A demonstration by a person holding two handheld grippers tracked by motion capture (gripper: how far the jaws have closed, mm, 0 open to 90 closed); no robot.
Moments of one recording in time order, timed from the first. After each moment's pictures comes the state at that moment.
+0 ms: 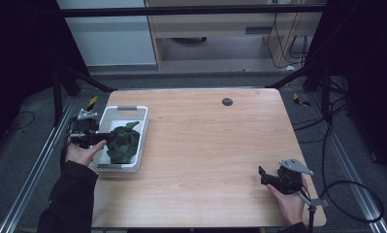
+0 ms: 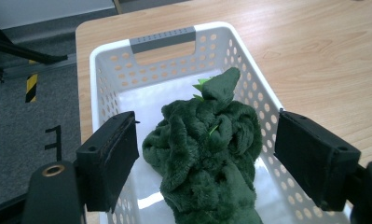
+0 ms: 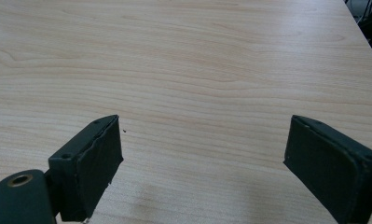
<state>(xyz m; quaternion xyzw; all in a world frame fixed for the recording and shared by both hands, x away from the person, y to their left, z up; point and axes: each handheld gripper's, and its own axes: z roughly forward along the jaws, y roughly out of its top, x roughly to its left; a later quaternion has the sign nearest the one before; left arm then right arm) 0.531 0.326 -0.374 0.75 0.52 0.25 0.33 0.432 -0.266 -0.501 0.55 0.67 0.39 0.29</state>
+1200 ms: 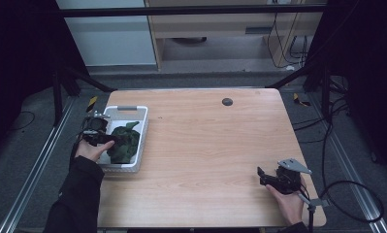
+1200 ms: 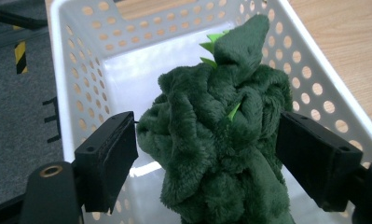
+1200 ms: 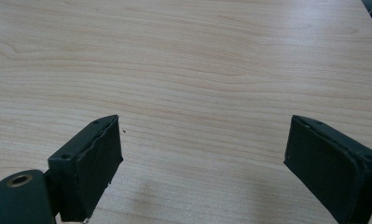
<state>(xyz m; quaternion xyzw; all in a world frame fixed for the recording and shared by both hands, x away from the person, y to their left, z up) 0.564 0.320 -0.410 0.79 0.52 0.21 0.26 0.434 -0.264 -0.503 0.55 0.68 0.39 0.28</state>
